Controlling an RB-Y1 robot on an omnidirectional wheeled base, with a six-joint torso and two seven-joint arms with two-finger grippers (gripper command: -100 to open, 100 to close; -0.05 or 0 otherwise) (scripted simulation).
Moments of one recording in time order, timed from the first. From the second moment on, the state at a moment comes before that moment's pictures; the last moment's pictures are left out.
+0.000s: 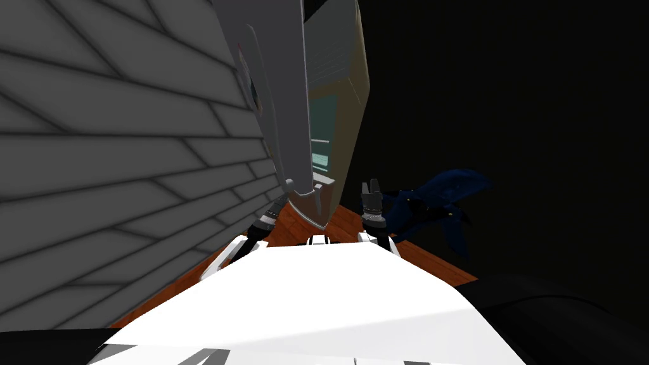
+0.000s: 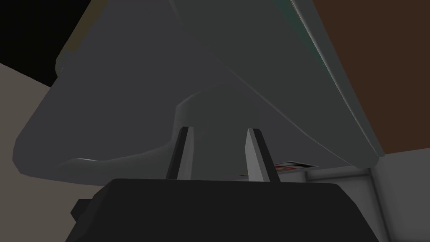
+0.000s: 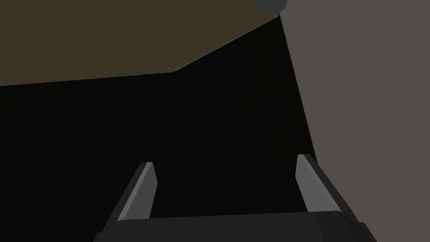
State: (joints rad) left arm 0.44 0.41 -0.11 -2.06 -0.27 -0.42 -0.01; right arm 0.51 -0.02 0.05 -2.25 0.12 -0.61 0.08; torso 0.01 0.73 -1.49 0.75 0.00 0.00
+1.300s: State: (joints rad) left arm 0.51 0.55 -0.20 -2.13 -0.28 -0.53 0.06; right arm 0.51 -0.02 0.05 -2.25 0.12 -0.61 0.08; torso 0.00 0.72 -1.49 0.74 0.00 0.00
